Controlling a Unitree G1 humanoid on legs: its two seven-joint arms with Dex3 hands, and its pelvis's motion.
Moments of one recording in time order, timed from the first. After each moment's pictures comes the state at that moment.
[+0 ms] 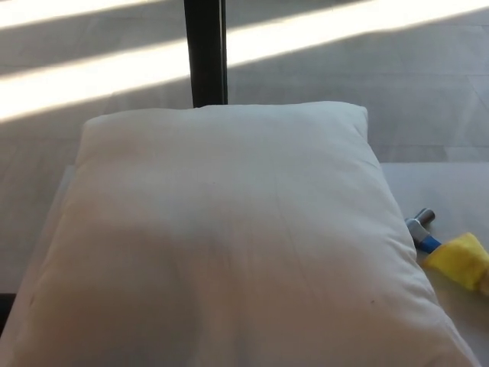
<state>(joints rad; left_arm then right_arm) 0.12 0.63 0.49 1.26 -0.13 -0.13 -0.14 -0.16 -0.71 -0.03 0.04 -0.06 0.17 0.03</state>
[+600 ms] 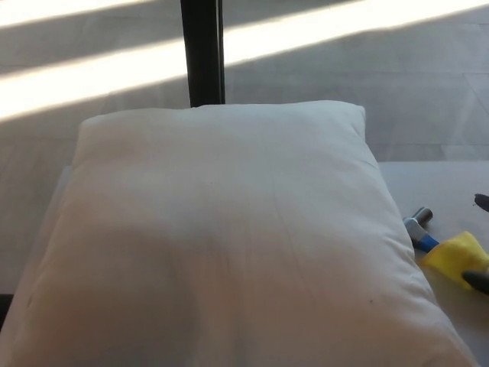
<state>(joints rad) 0.13 0.63 0.49 1.26 -0.13 -0.14 -0.14 -0.35 -0.80 0.29 0.25 -0.31 0.20 0.05</state>
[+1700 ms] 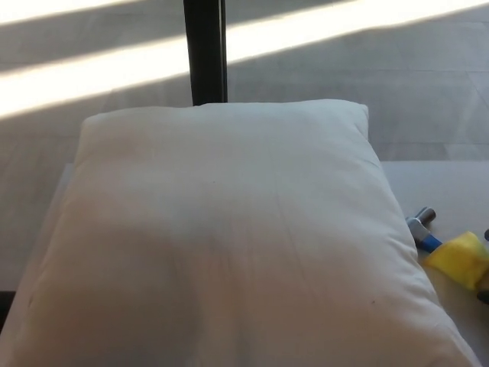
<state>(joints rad) 0.13 0.63 0.49 1.28 -0.15 -0.16 -0.15 -0.56 -0.69 0.46 0.71 -0.57 0.23 0.09</state>
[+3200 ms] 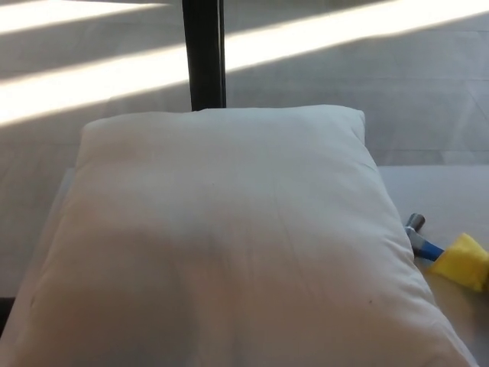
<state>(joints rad) 0.11 0.63 0.46 1.27 -0.17 -0.18 -0.16 -0.52 -0.65 0.58 0.97 -0.73 0.05 -0.42</state>
